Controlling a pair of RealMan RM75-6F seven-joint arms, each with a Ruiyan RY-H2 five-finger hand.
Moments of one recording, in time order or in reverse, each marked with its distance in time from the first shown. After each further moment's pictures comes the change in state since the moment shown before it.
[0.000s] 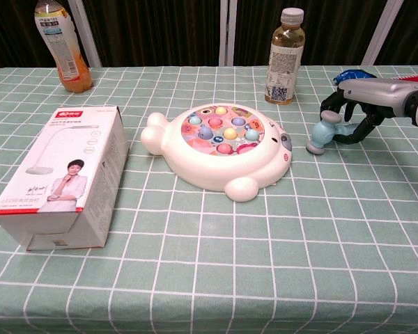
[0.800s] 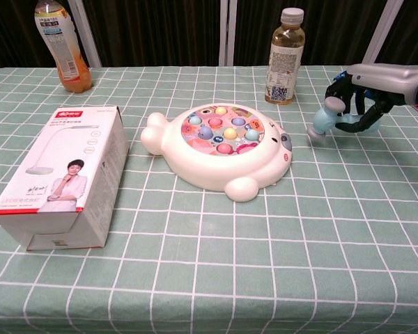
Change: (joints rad) left arm 0.004 0.000 0.004 0.004 0.001 0.002 -0.005; right arm -0.004 0.044 -0.021 -0.008 -0.076 0.083 0.111
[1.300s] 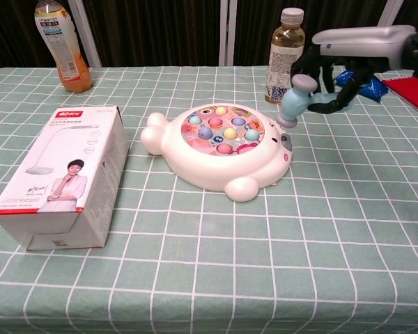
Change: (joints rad) left arm -0.005 0.011 -0.004 -0.017 0.011 0.004 0.010; right arm 0.114 0.200 0.041 -0.361 -0.005 -0.098 -0.129
